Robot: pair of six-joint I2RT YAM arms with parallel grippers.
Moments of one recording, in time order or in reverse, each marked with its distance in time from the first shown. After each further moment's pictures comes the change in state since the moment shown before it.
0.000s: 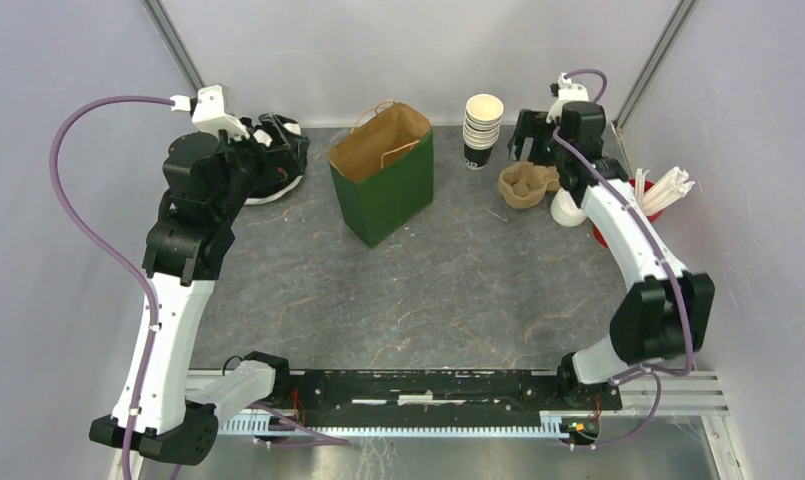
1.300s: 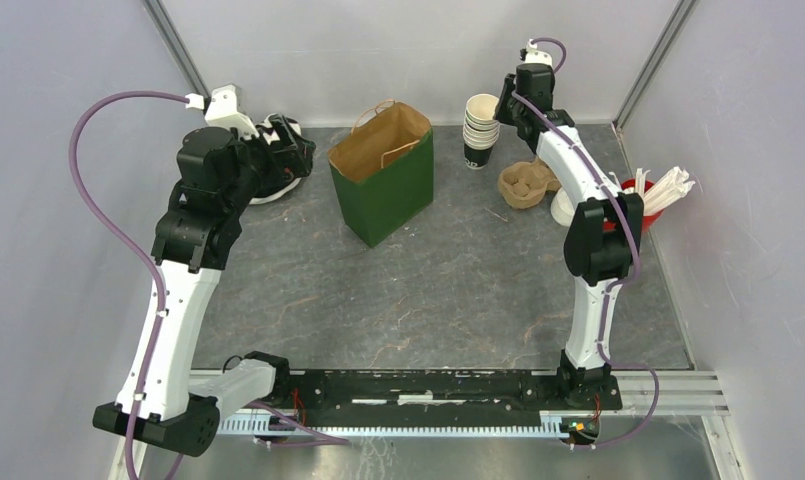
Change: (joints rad) left arm 0.000 0.038 -0.006 -0.030 0.003 0.001; right arm 0.074 0.617 0.610 0.003 0.163 0.157
